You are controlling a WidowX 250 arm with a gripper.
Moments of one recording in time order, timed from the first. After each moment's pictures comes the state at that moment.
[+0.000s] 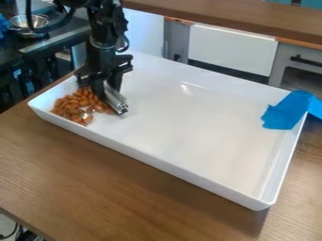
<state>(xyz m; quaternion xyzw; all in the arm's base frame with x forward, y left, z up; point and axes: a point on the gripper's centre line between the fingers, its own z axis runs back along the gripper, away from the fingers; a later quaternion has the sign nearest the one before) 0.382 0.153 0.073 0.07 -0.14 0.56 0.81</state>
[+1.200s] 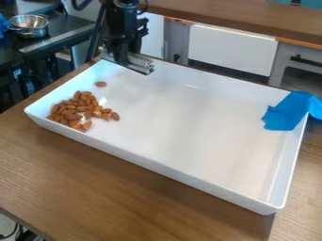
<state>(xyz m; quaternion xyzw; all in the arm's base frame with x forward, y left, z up) 0.453 0.139 0.110 0.03 -0.13 0.65 0.75</state>
